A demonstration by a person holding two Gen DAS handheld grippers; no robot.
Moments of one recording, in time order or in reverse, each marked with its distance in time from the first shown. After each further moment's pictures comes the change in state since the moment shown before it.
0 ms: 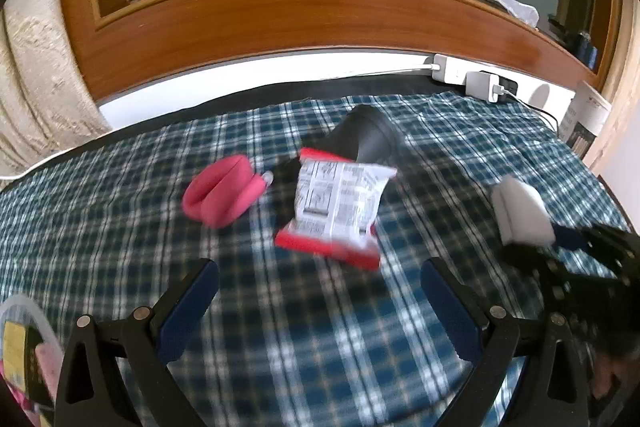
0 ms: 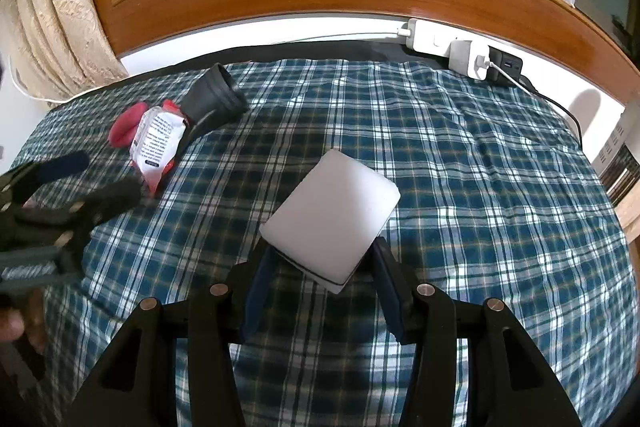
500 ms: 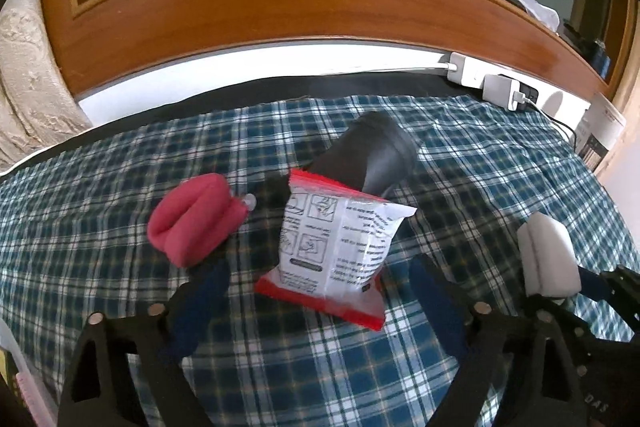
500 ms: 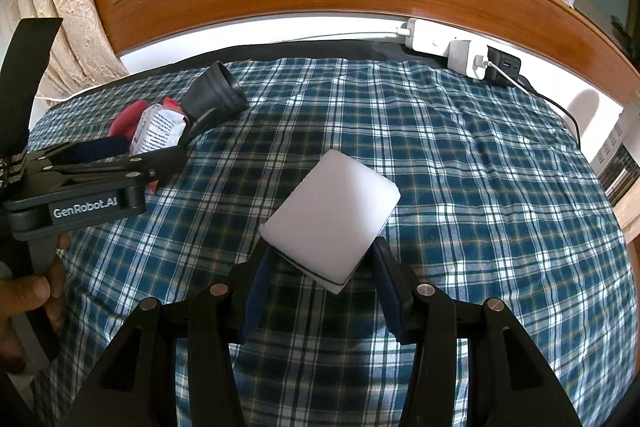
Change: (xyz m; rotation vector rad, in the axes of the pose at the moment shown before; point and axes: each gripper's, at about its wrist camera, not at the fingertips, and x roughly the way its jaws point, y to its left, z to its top) left arm 0.033 0.002 0.019 -0.037 0.036 -0.015; right arm -0.001 0.000 -0.002 0.000 0.001 -0.006
